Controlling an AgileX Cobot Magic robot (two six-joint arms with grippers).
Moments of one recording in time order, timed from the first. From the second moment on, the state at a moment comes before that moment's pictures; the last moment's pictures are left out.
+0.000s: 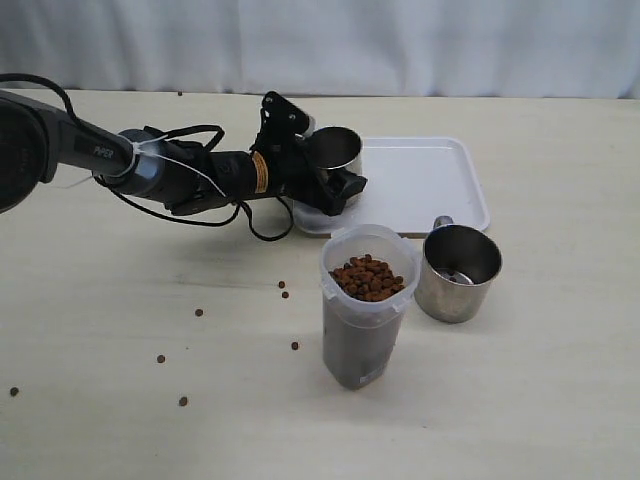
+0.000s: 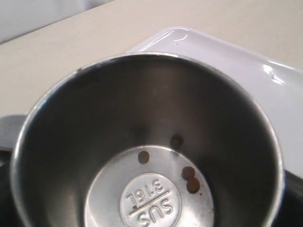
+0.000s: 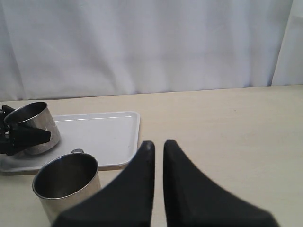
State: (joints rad) left arm -0.44 2.43 -1.46 0.86 -0.60 -0.60; right arm 0.14 0.00 0.00 -0.06 0.23 0.09
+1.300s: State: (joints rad) left arm -0.44 2.33 -1.46 1.07 -0.66 -0.75; right arm 0.14 0.00 0.00 -0.06 0.23 0.09
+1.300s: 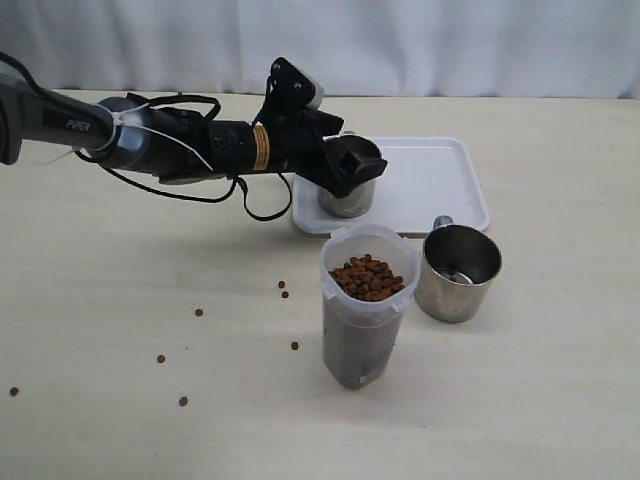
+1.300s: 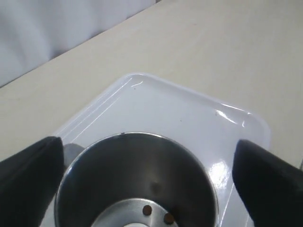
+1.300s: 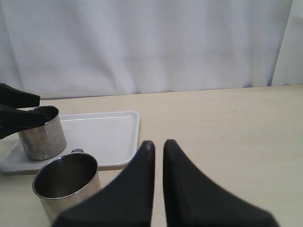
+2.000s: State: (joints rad) left arm -0.44 2.21 -1.46 1.15 -0.60 -0.85; right arm 0.14 0.00 0.00 -0.06 0.23 0.09
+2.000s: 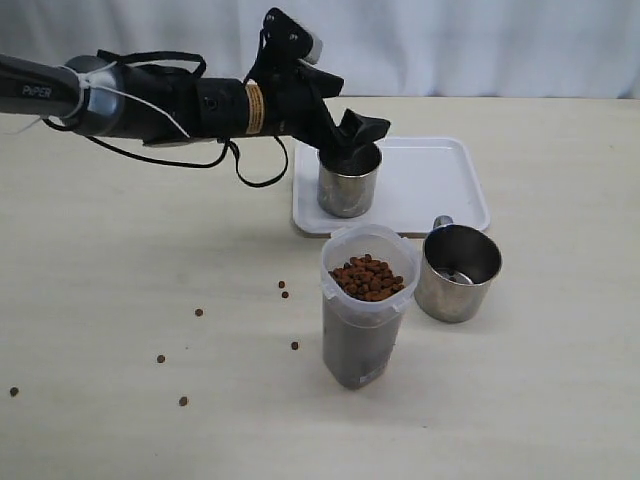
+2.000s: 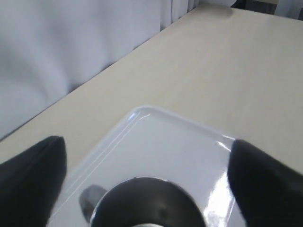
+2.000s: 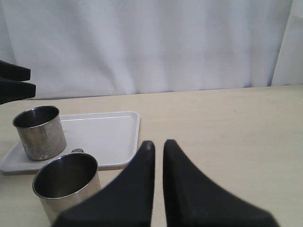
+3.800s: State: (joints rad) left arm -0.34 0.01 -0.23 1.74 -0.01 -1.80; right arm 0.14 0.00 0.00 -0.06 0.23 0.09
